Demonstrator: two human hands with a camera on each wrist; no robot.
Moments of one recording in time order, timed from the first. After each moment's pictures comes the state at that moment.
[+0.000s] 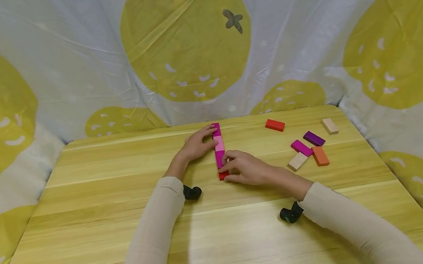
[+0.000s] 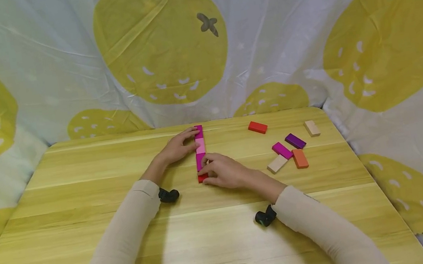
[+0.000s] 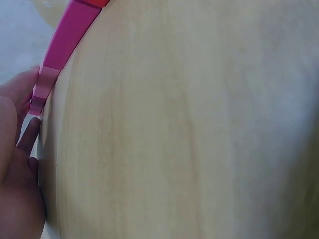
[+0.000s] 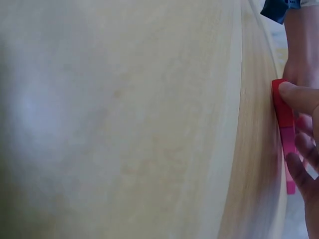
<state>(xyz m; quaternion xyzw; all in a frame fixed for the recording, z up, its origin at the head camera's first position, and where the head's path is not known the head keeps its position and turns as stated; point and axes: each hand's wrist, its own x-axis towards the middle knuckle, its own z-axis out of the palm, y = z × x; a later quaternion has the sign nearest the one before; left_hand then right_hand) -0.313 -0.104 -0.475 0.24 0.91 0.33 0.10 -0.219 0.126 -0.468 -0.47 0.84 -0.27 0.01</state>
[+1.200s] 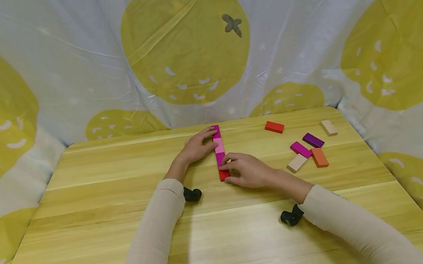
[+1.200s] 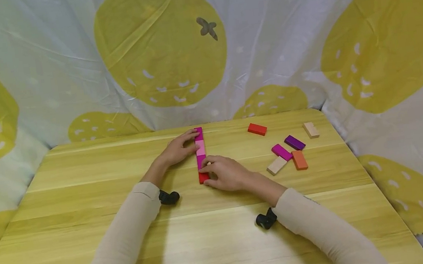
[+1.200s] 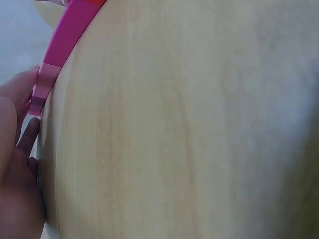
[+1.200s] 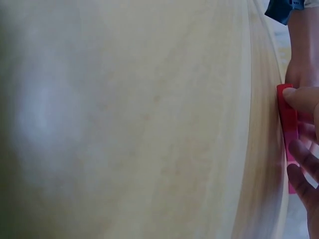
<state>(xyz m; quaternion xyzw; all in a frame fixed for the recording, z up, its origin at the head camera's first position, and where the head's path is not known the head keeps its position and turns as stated) -0.311 -0.103 -0.472 0.24 0.91 0.33 0.10 -0.215 0.124 -0.463 -0.43 0.88 -0.21 0.01</state>
